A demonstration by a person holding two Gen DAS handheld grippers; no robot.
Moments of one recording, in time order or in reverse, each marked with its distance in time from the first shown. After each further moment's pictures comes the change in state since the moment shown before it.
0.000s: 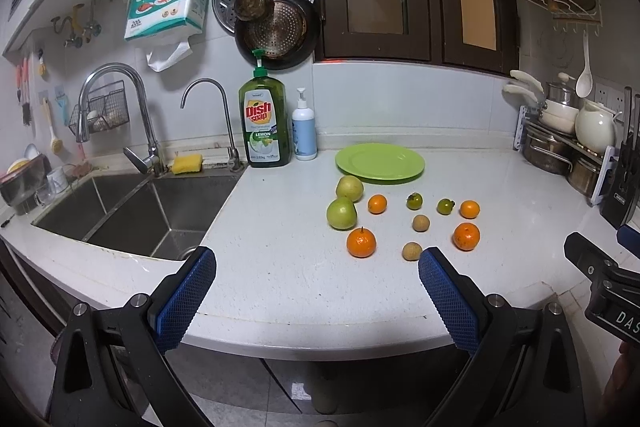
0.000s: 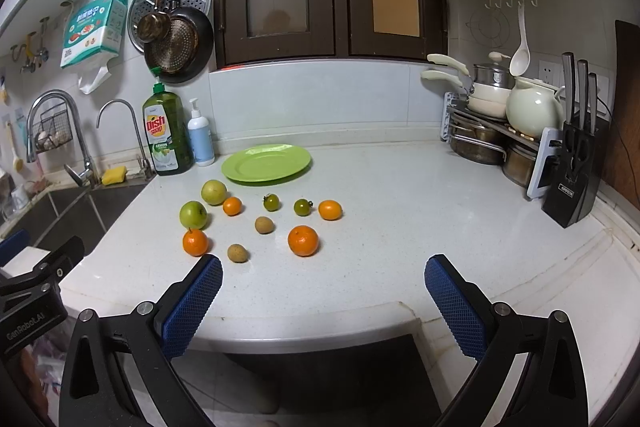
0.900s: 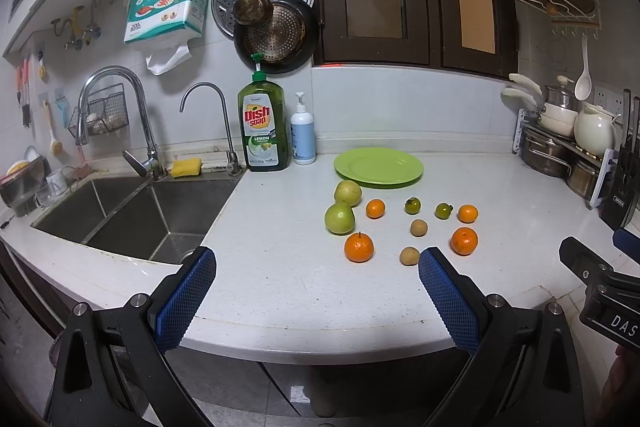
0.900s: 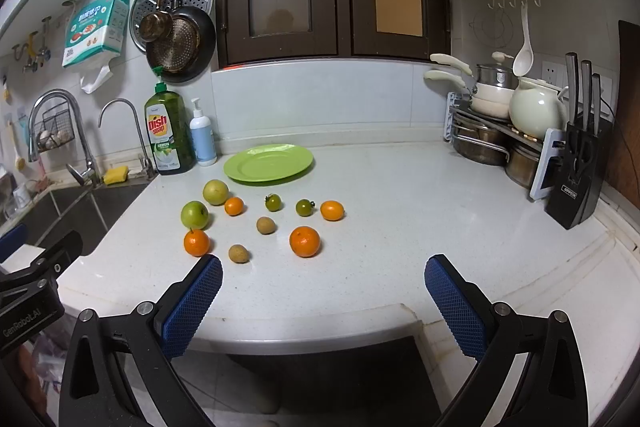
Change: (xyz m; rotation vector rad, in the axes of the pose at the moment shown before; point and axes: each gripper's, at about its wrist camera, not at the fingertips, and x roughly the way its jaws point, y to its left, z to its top) left arm -0.002 -0.004 0.006 -0.001 -0.006 -0.002; right arm 0.002 0.000 0.000 -0.003 0.002 0.009
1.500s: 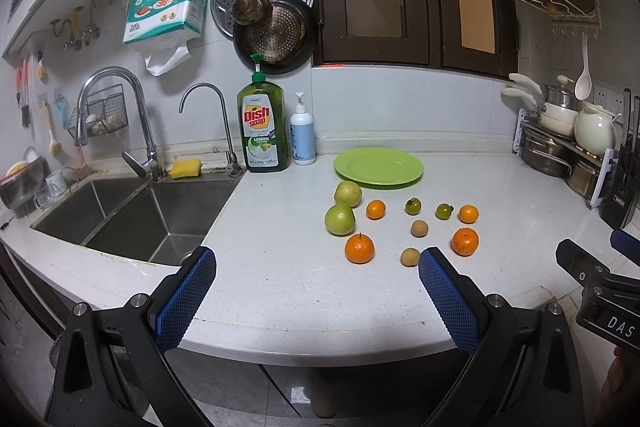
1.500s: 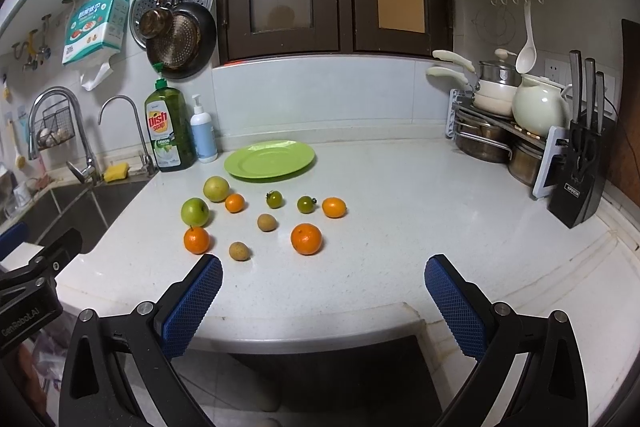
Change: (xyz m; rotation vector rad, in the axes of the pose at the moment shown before) left arm 0.003 0.001 0.002 0.002 -0.002 -0.001; right arm 0.004 0.001 -0.002 0.000 0.009 0.001
